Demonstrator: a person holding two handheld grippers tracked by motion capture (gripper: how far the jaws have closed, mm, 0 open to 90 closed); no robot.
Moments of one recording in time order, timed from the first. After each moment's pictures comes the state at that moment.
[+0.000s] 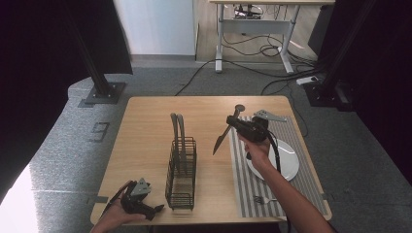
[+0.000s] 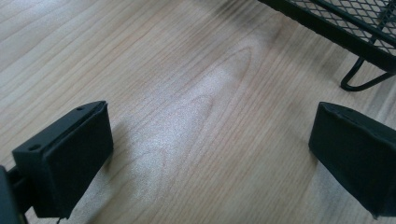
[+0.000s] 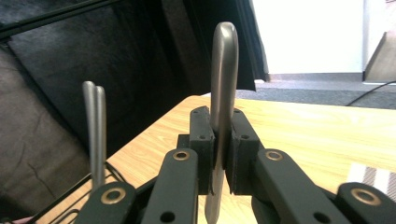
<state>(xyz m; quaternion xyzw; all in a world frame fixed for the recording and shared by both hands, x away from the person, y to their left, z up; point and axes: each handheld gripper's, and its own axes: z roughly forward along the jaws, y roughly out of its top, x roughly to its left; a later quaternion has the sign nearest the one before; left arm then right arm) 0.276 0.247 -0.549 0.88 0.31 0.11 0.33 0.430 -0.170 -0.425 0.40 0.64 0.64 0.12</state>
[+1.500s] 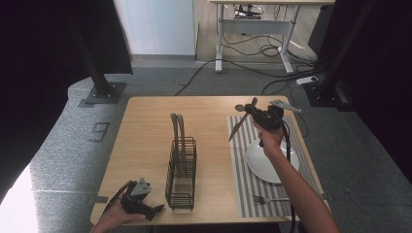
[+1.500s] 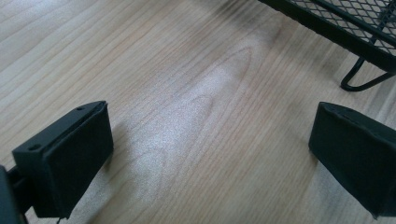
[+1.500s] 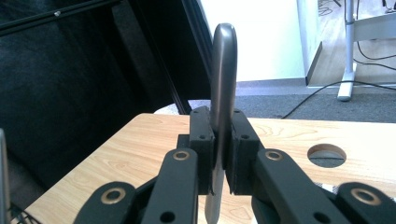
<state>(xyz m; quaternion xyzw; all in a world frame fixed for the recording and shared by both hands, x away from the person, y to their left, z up) 0.276 0.247 -0.549 0.88 0.31 0.11 0.33 0.471 -0.219 -0.422 0.46 0.61 0.62 0.17</state>
